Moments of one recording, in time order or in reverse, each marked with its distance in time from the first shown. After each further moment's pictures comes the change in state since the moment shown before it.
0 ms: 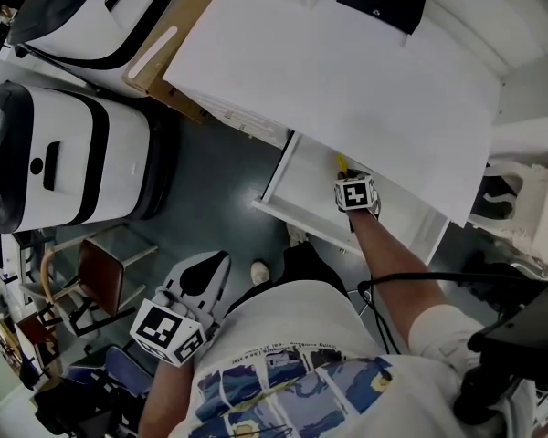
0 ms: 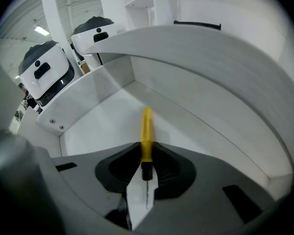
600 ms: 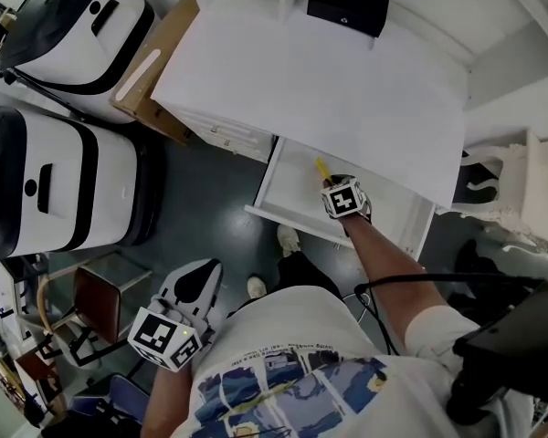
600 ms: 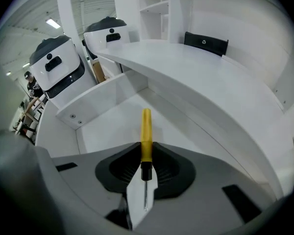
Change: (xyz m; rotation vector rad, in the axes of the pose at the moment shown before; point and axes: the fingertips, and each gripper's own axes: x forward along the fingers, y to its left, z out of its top) left arm -0.028 0.004 -0.011 0.037 -0.050 -0.068; right arm -0.042 0.031 0.000 -0.087 -0.021 0.036
